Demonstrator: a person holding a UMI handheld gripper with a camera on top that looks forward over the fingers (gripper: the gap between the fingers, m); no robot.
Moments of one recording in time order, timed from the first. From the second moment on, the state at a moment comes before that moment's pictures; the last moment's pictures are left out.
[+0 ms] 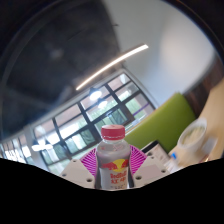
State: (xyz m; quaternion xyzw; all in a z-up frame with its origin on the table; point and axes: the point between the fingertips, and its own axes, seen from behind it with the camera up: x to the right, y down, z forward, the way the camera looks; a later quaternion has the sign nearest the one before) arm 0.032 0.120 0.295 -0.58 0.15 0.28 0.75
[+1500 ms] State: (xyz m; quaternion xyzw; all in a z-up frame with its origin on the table) arm 0.094 -0.051 0.155 -0.75 -0.06 0.02 0.65
